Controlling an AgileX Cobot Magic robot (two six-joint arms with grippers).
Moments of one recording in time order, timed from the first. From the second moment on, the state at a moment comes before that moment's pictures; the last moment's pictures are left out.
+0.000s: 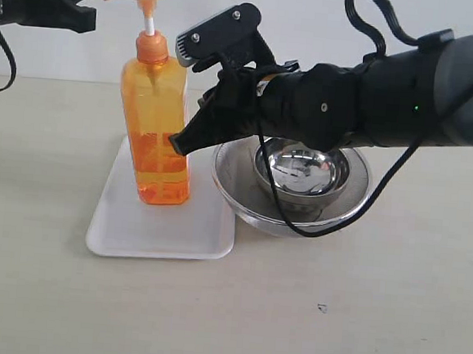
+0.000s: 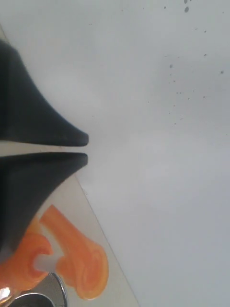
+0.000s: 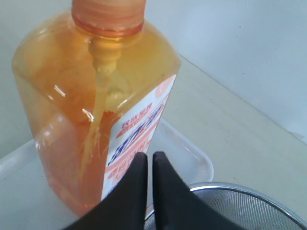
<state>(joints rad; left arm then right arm) -0.08 1.54 -0.96 0.86 -0.49 -0.60 0.72 1.82 -1.15 0.30 -0.12 -0.52</state>
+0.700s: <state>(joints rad) -0.08 1.54 -0.96 1.01 -0.53 -0.72 0.72 1.82 -1.15 0.30 -0.10 -0.51</state>
